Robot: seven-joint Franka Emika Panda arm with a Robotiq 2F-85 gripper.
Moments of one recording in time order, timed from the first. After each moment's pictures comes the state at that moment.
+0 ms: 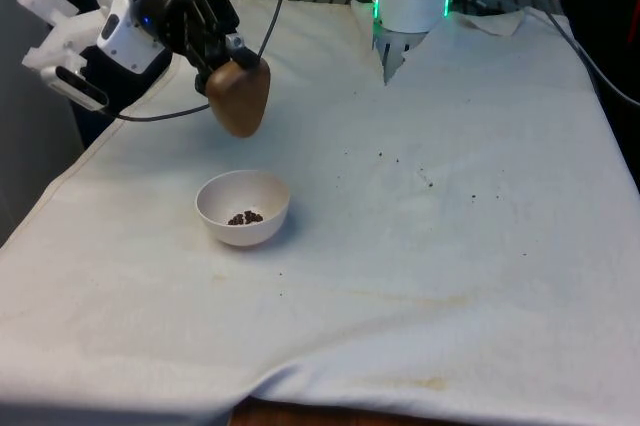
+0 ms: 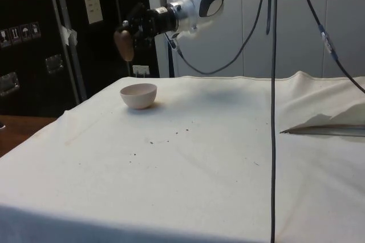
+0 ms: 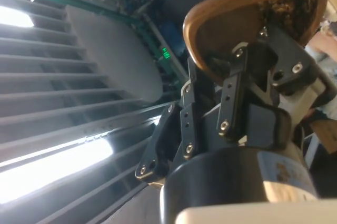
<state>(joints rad) -0.09 0.76 -0.58 -1.70 1.92 1.49 -0.85</state>
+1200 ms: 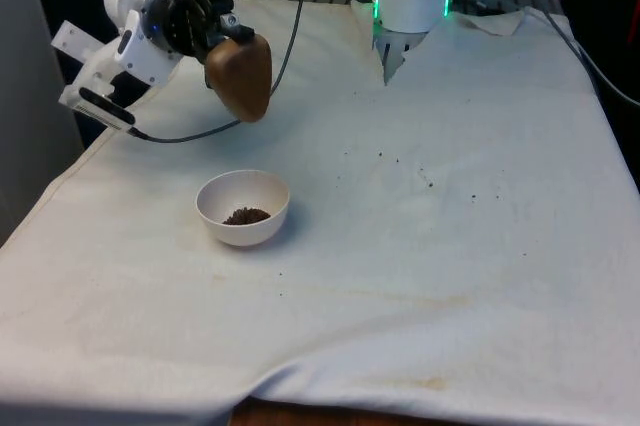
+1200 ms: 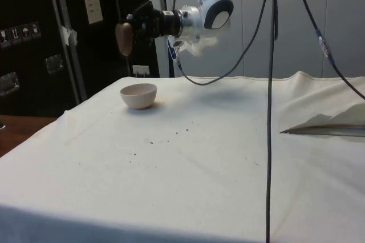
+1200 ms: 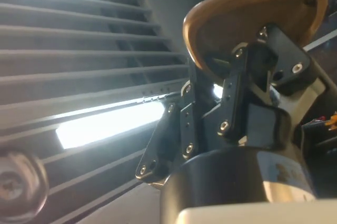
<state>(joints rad) -0.09 0.80 -0.59 -1.77 2.13 1.31 -0.85</state>
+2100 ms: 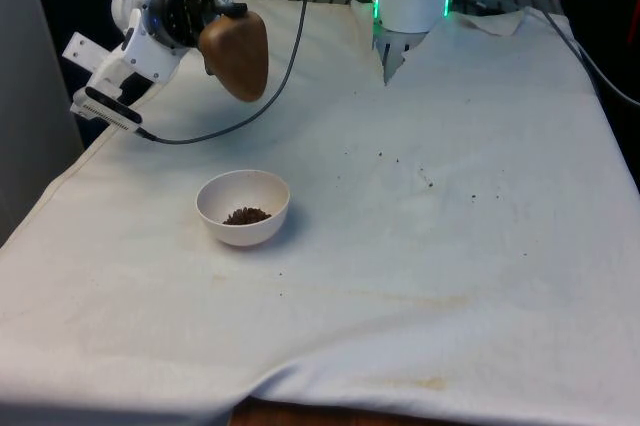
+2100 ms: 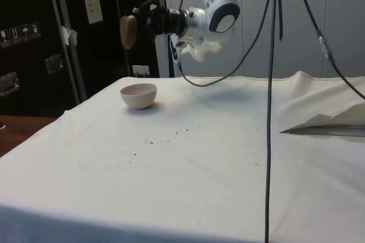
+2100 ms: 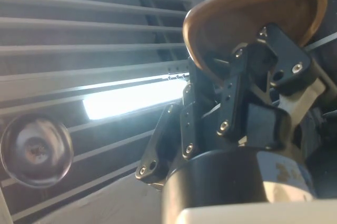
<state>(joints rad) -0.09 0.80 -0.60 -1.82 2.20 1.20 -0.85</state>
